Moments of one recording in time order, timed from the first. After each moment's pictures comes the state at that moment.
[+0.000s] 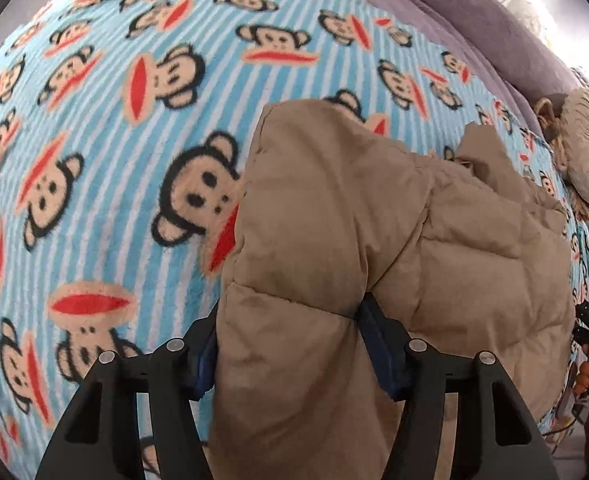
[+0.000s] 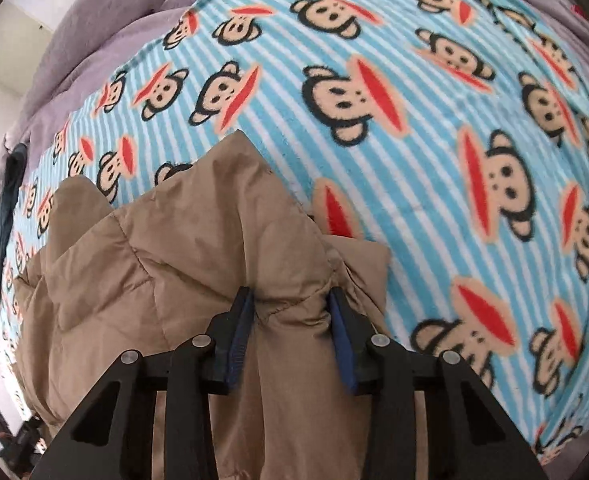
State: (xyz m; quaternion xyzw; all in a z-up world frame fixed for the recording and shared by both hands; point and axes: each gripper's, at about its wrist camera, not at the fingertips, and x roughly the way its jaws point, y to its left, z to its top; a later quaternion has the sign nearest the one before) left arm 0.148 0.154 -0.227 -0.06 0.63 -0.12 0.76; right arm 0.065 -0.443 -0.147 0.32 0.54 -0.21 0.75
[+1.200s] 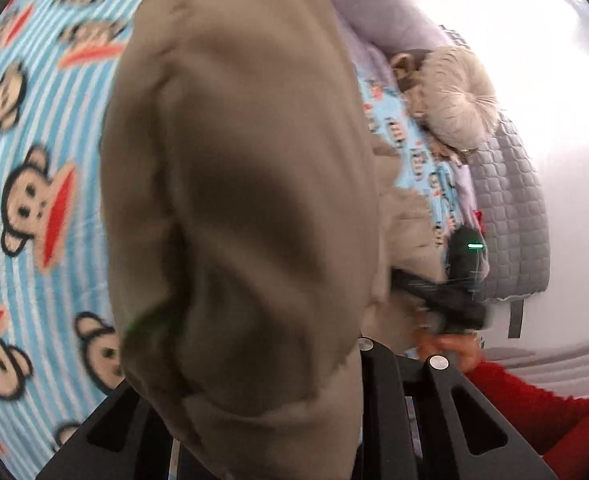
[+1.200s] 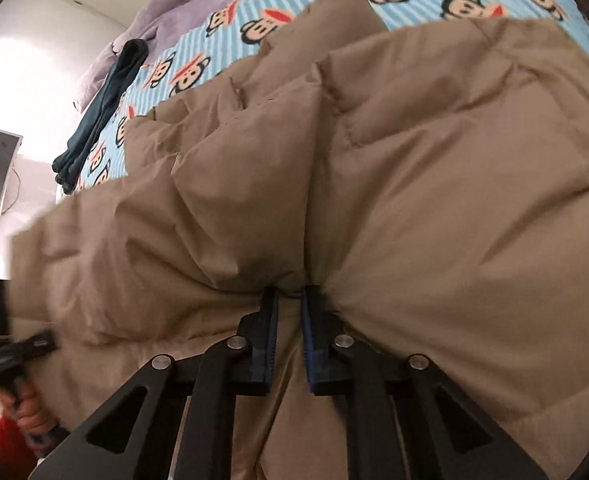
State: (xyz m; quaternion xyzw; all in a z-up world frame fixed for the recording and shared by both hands) left arm 0.144 0.092 -0.172 -0.14 0.64 -0.37 0.66; right arm 0.095 -0.268 -0.164 0.32 0.55 0.00 0.77
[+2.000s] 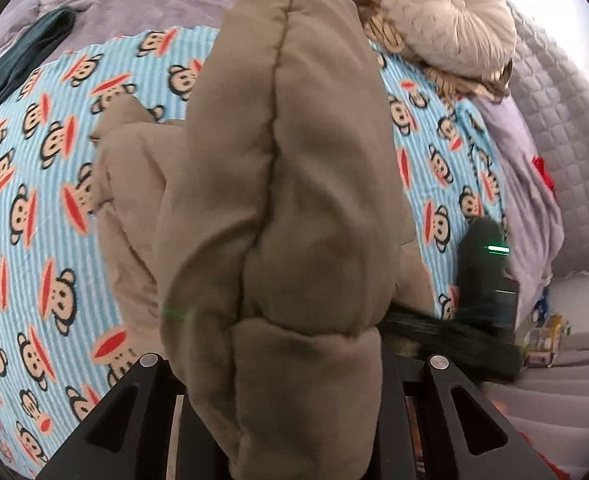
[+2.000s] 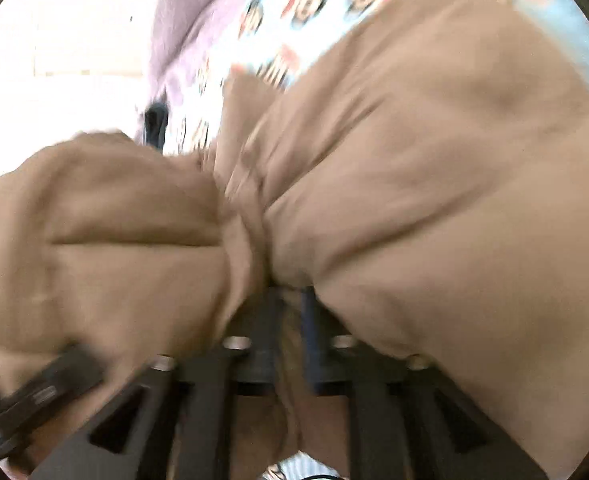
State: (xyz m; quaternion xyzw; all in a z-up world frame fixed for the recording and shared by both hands) left arm 0.059 -0.187 -0.120 0.06 0.65 -0.29 0.70; right arm 0.034 -0.391 -0.156 0.51 0.49 0.06 0.71
